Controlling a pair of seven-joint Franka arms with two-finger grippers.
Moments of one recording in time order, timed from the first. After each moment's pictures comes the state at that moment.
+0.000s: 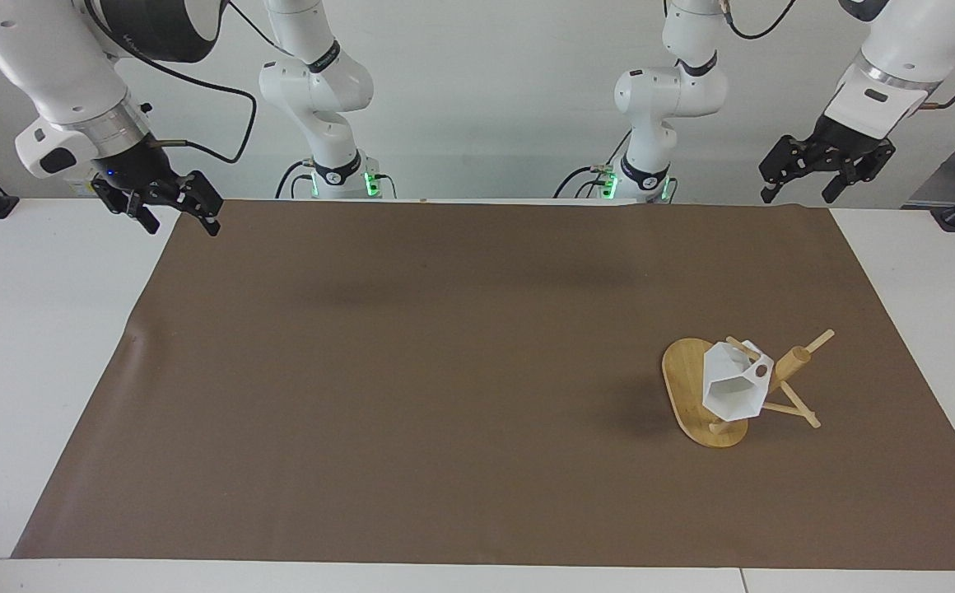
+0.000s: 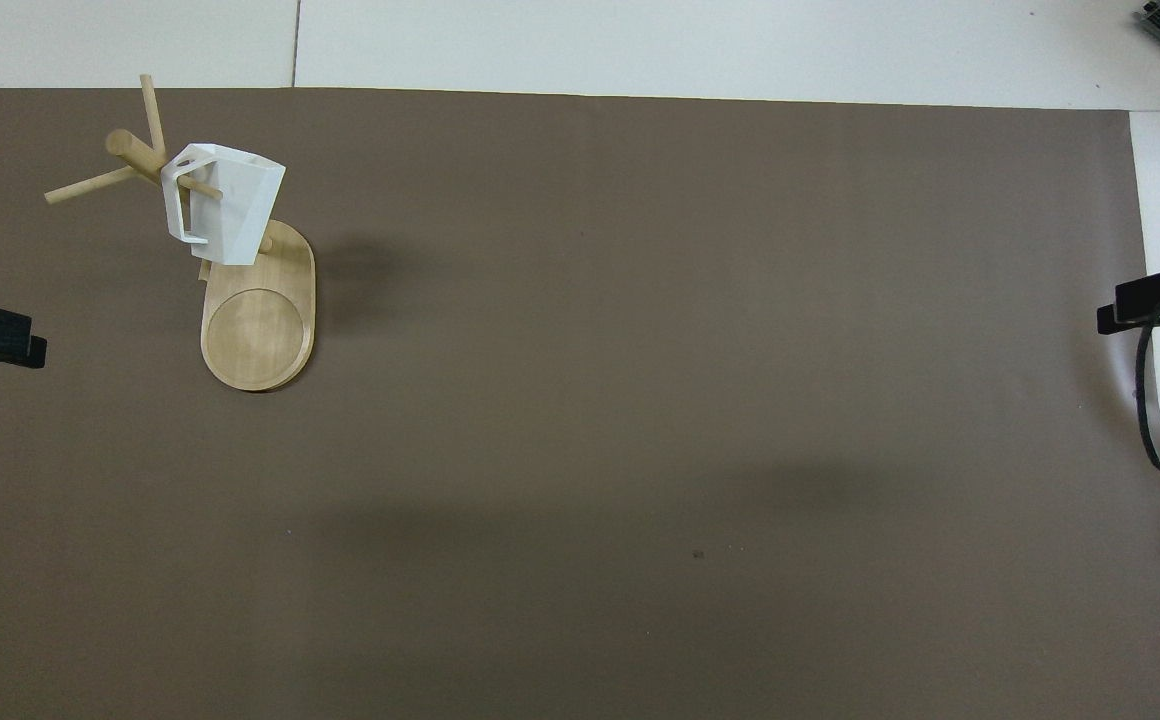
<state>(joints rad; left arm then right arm) -0.05 -0.06 0.01 -1.53 -0.02 1.45 -0.01 -0.04 0.03 -0.10 -1.55 0.05 1.55 -0.05</state>
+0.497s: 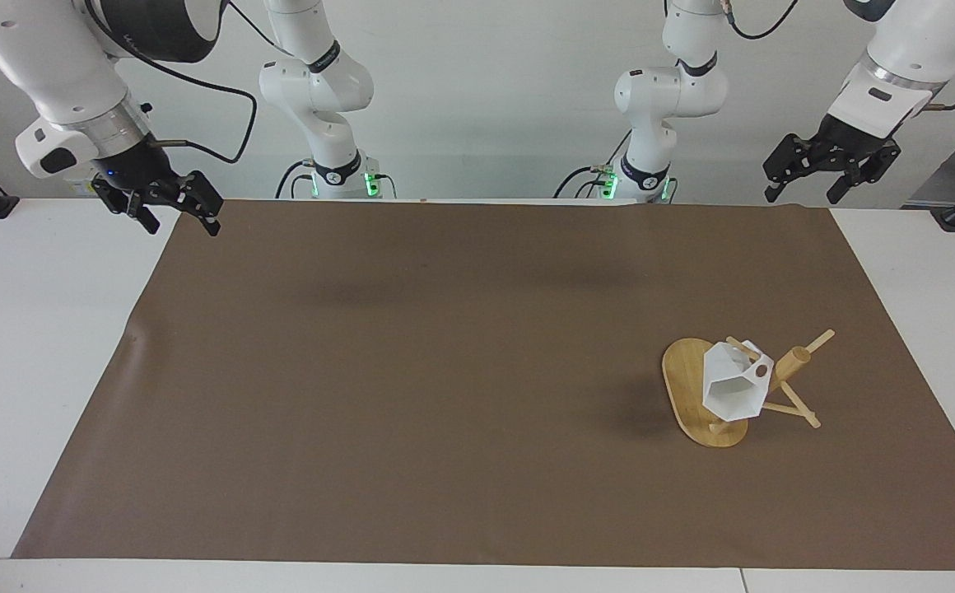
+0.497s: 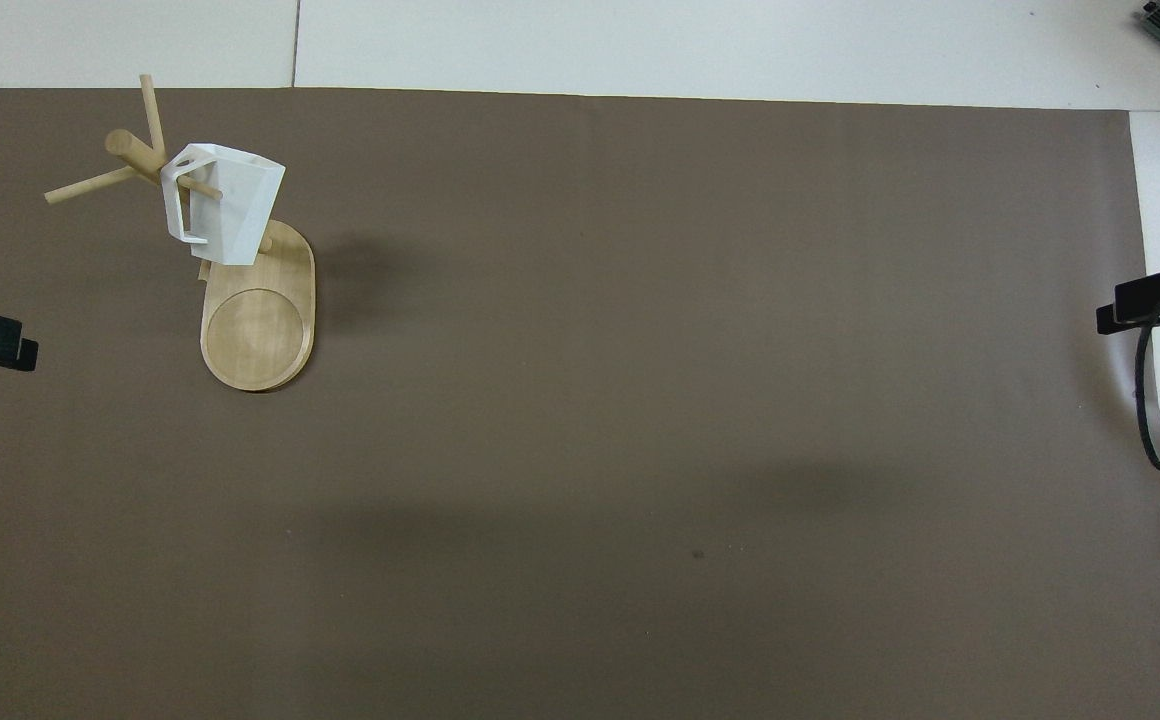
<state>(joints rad) -0.05 -0.06 0.02 -1.53 -0.02 1.45 0.04 -0.04 0.03 -0.10 -1.55 0.05 1.55 -0.05</state>
